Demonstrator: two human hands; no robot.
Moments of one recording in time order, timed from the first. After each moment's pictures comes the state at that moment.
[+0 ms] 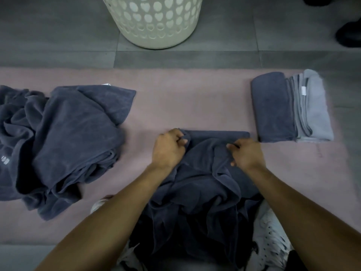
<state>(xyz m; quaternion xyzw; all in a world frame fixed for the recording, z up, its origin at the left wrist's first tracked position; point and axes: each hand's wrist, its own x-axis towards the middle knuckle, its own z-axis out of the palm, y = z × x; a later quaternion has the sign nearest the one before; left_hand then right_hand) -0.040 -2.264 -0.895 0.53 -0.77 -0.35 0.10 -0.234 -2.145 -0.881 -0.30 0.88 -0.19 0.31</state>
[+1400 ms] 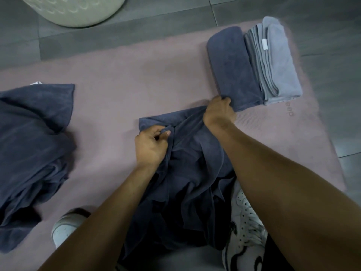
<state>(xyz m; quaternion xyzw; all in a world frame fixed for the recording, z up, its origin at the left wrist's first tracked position) -0.095 -2.219 -0.925 0.54 -0.71 -0.43 0.15 -0.287 -2.182 -0.931 -0.23 0.95 -0.04 0.23</state>
